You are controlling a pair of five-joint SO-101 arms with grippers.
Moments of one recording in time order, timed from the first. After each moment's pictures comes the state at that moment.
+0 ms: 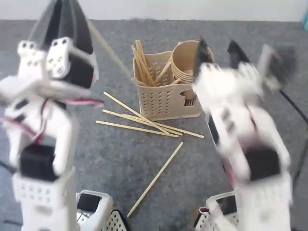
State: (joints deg) left arm 3.8 -46.2 12.2 28.6 23.9; right arm -17.8 -55.6 20.5 47.1 -16.3
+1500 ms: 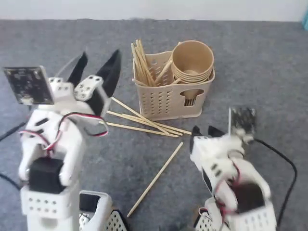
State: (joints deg) left arm -0.9 -59.5 28.6 56.7 15.5; right arm -21.5 -79.7 61.2 67.8 -20.7
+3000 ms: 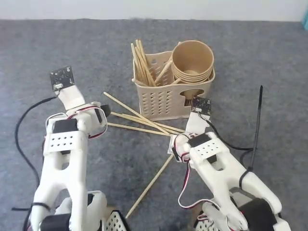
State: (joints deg) left arm -13.7 -29.3 53.4 48.3 17.5; right arm -29.3 -20.9 59.8 44.2 -36.0
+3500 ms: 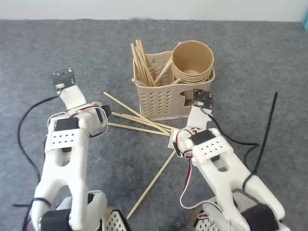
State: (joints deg) left arm -13.7 -27.3 53.4 47.0 17.5; right arm -28.2 -23.0 56.8 45.3 -35.5
